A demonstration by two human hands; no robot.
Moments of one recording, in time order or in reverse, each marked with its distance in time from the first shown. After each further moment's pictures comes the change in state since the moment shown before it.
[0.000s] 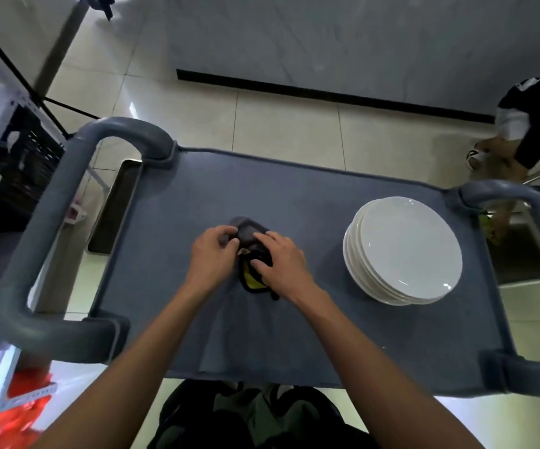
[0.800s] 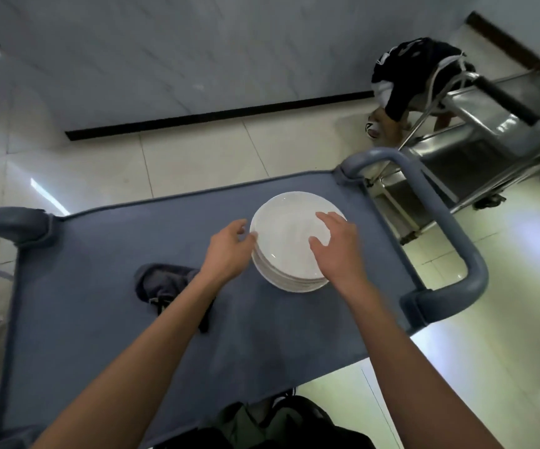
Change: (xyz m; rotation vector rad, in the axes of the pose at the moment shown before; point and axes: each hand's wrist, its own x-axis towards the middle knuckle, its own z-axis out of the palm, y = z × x) left_hand -0.012 0.136 0.140 0.214 -0.419 0.250; right_hand -0.100 0.151 -0.148 0.161 0.567 0.484
